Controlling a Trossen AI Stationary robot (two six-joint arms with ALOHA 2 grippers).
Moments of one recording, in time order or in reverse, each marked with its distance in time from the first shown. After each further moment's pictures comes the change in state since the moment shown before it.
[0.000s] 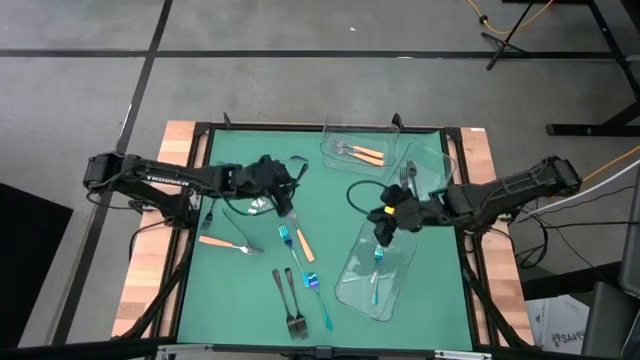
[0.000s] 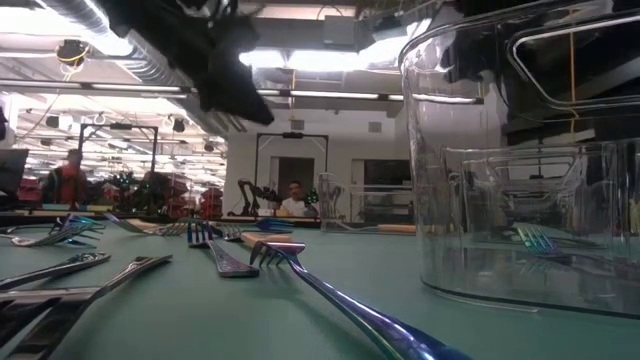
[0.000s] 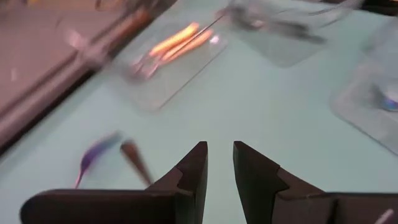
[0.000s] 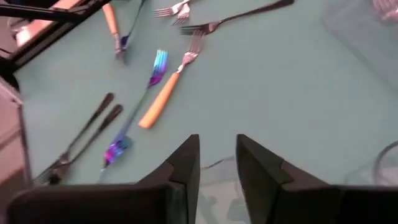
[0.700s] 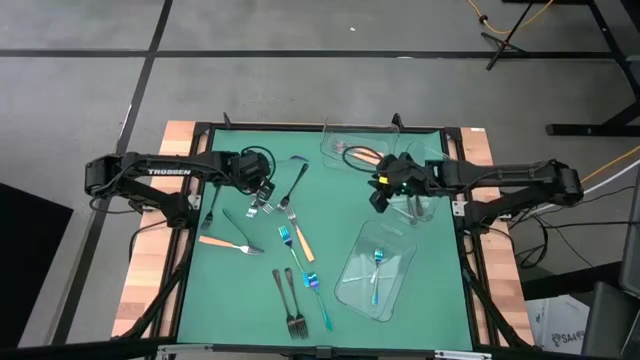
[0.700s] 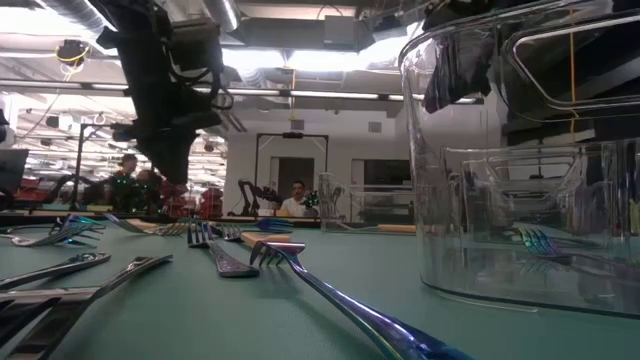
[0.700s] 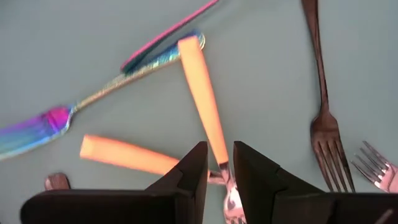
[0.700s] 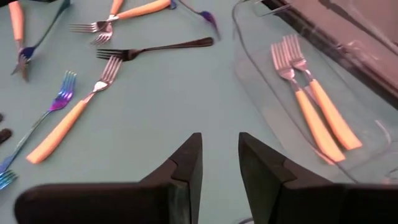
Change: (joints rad) left arm 0.218 0.000 0.000 -0.592 0.041 -0.461; right arm -0.324 0.005 0.000 0.001 -0.034 -0.386
